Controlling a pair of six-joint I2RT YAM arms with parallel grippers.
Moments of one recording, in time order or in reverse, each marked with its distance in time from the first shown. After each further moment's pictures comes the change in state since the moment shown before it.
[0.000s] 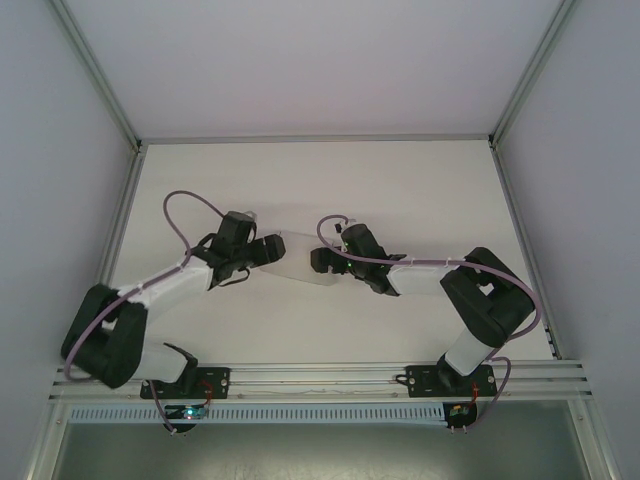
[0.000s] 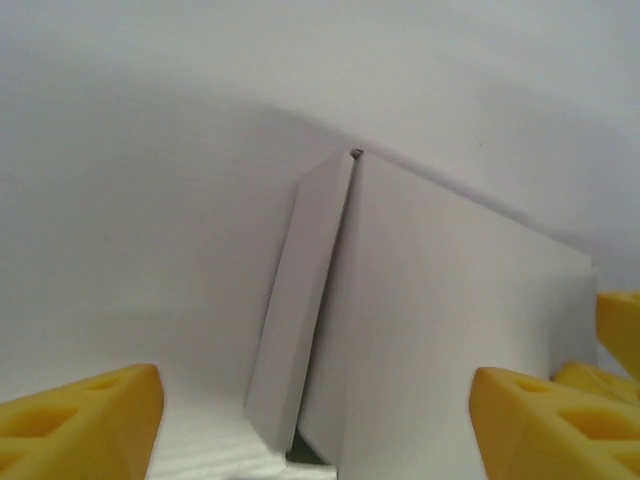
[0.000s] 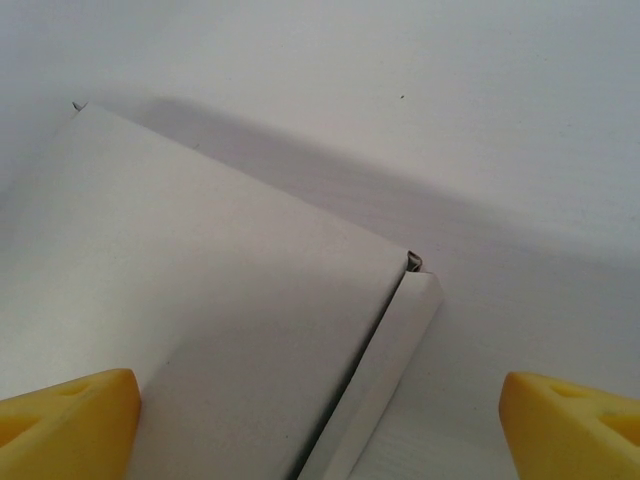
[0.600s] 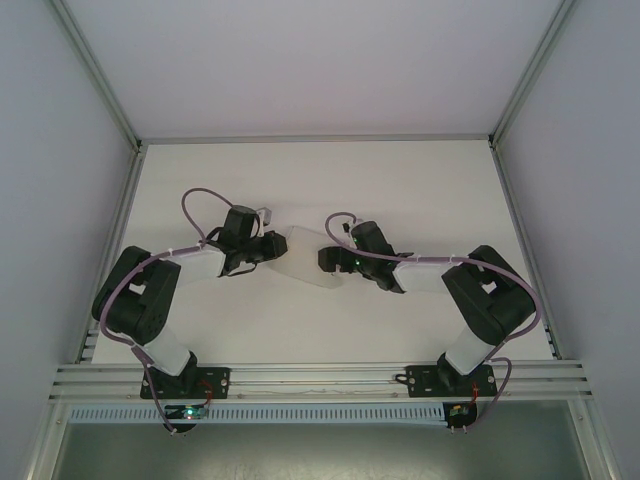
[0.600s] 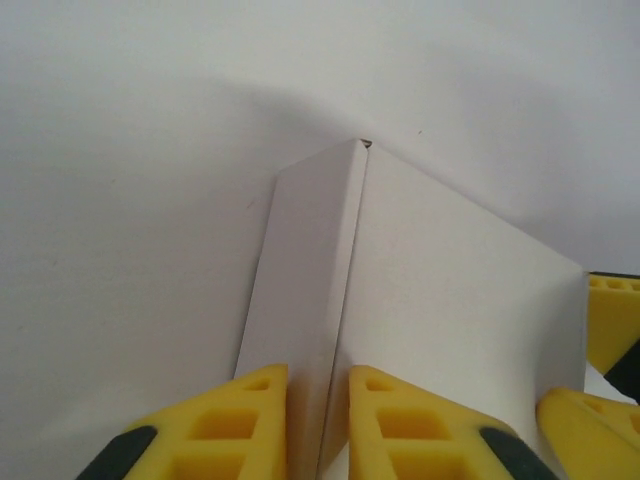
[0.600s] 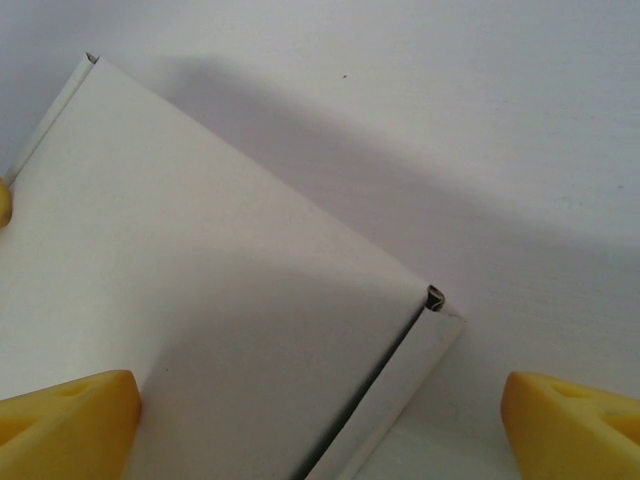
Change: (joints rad) left arm 0.052 0.232 0.021 0.275 0.257 0.053; right arm -0.075 0.002 -0.024 -0.003 -0.080 -0.023
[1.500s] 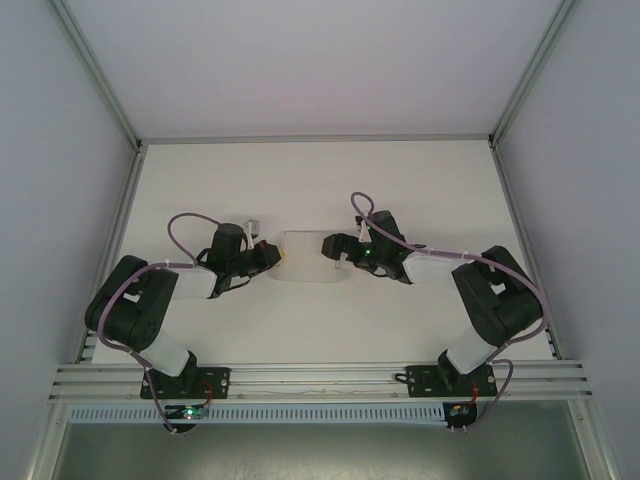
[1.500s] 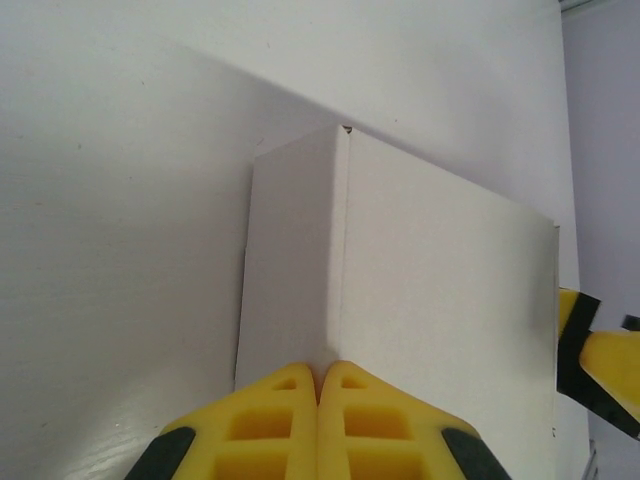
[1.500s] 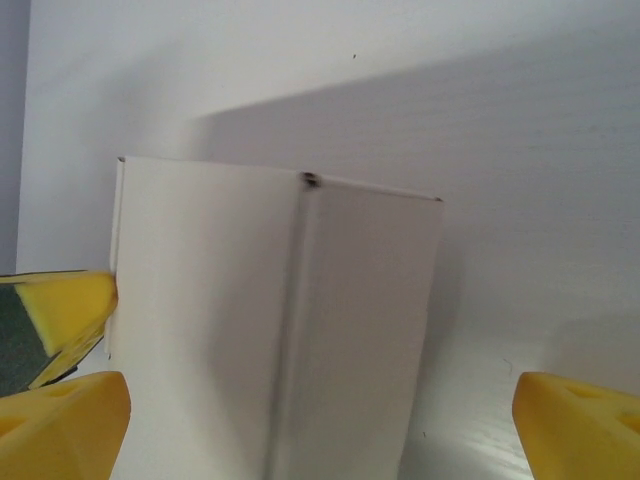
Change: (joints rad) left arm 0.036 -0.056 -0.235 0.322 0.080 -0.204; right arm -0.106 -0.018 0.031 -0.049 -0.277 0.256
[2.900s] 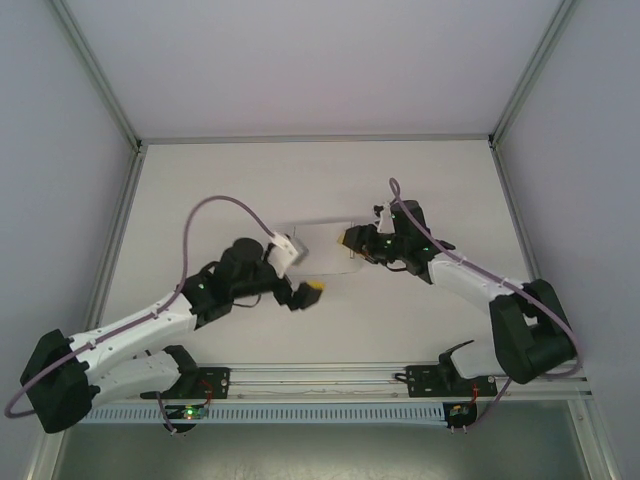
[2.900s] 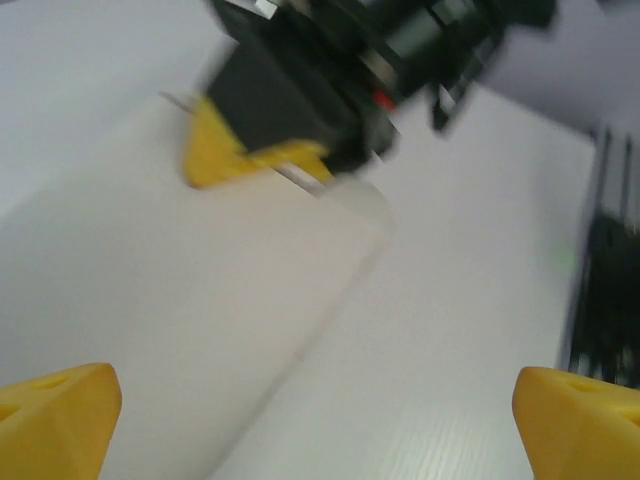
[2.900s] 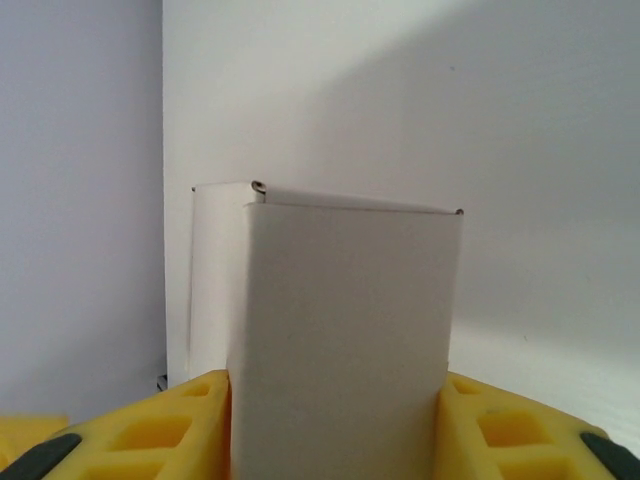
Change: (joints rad) left arm -0.498 -0.550 0.136 -0.504 -0.219 0.784; right arm -0.106 -0.272 -0.001 -0.196 -0.198 0.121
